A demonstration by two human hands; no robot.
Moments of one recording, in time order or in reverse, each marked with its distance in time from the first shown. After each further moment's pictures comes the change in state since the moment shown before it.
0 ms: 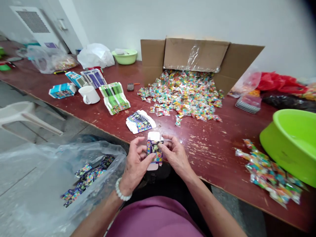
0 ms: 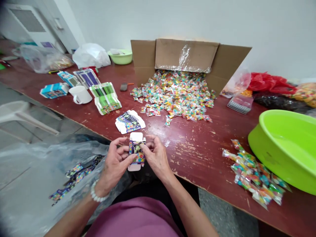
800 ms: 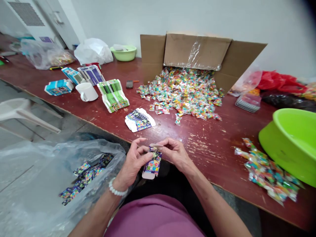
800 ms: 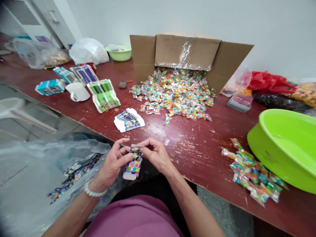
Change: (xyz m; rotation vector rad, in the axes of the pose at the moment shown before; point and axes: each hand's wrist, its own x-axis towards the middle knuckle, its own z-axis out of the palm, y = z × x) left_hand -0.001 0.002 -0.011 -0.233 -0.166 -0.198; right_hand 0.004 -0.002 -0.010 0.141 -0.240 0.088
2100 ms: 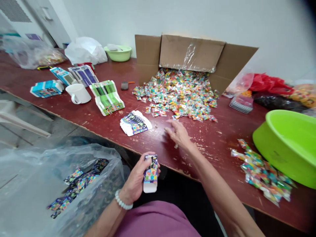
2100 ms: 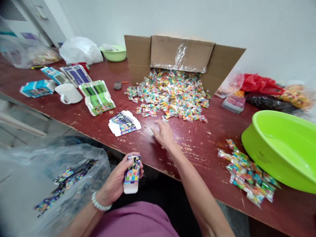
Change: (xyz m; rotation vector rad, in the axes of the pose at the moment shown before) left_hand 0.005 -0.034 0.013 -0.240 0.009 -0.290; right_hand 0.074 -0.003 -0.068 -1.012 0.249 -0.269
